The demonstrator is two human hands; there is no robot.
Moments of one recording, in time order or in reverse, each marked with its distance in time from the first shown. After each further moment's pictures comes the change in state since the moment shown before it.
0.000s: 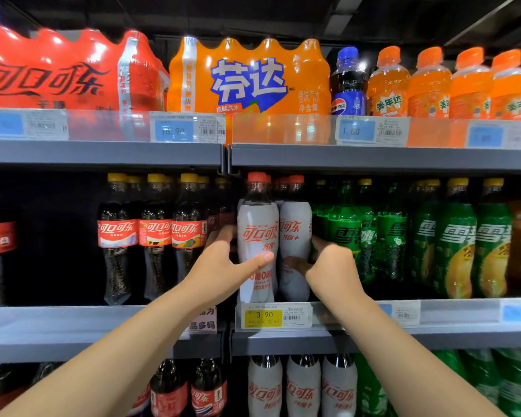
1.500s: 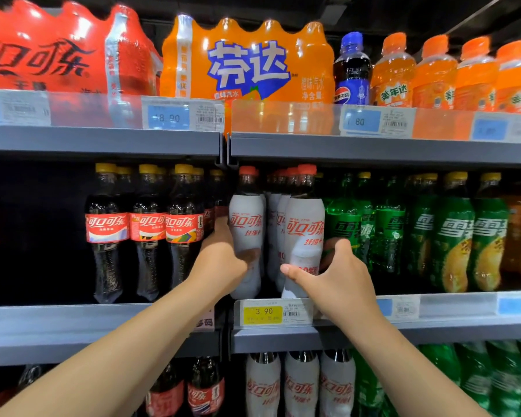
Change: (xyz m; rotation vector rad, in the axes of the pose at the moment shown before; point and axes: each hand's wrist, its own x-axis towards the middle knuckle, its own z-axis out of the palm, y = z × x) left_hand 0.020 0.001 0.021 0.045 0.128 -0.098; right_hand -0.037 -0.005 -0.010 0.006 0.079 0.183
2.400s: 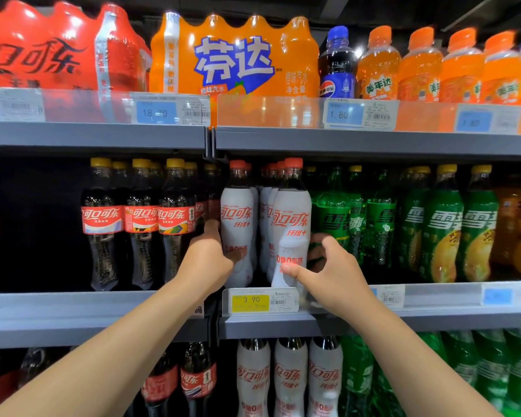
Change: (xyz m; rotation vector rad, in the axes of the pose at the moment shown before) left_hand -0.010 -0.014 0.003 0.092 0.021 -0.006; right_hand 0.007 0.027 -0.012 0.172 -0.226 -0.097
